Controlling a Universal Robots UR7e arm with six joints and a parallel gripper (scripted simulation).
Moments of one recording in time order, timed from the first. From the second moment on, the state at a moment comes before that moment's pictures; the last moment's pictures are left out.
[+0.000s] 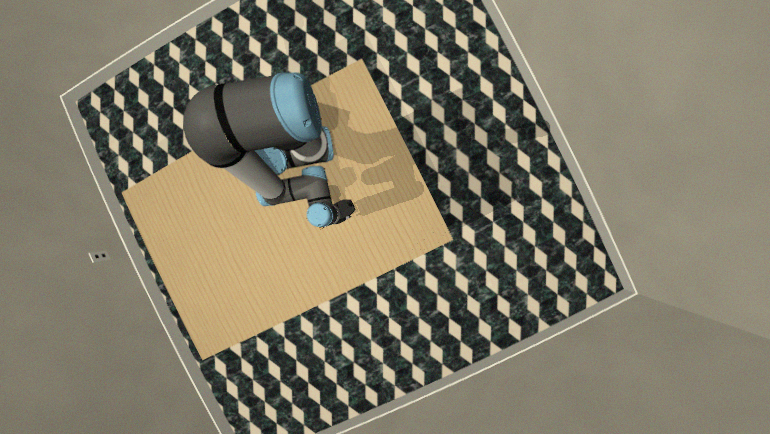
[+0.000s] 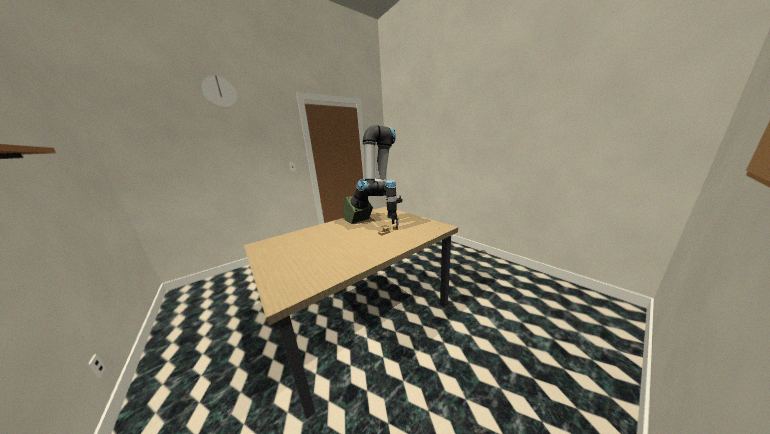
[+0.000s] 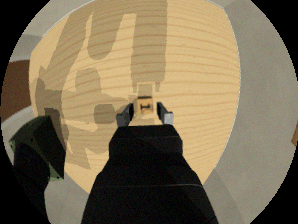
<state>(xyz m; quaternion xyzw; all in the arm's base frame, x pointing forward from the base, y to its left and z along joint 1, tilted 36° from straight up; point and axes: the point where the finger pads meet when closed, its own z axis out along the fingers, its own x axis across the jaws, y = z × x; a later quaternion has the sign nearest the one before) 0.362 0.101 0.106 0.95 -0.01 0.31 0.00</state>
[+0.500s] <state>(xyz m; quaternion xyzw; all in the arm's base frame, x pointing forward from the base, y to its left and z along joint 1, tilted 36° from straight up) 0.367 0.101 0.099 0.95 -0.01 0.30 0.00</state>
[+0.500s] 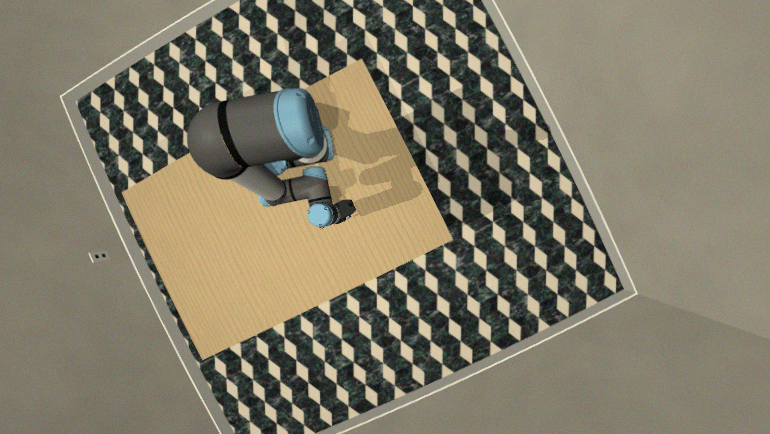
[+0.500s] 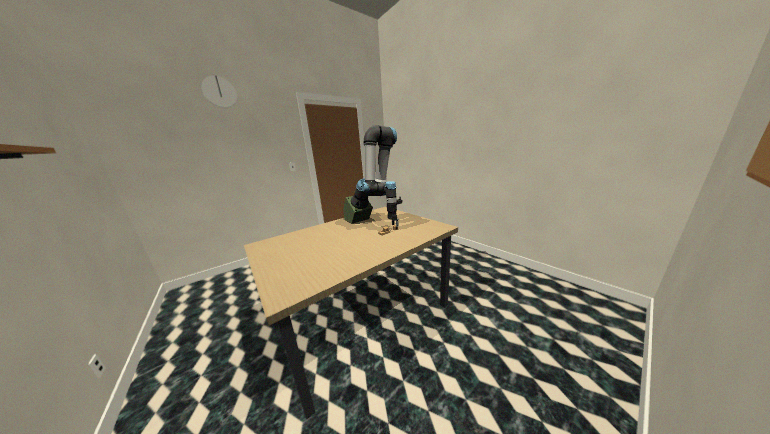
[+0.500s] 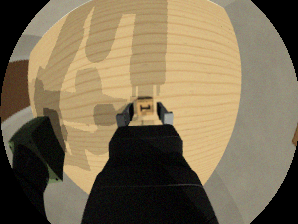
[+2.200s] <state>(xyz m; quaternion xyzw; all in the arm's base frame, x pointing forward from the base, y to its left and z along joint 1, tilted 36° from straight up) 0.379 0.100 0.082 0.95 -0.01 0.31 0.00</state>
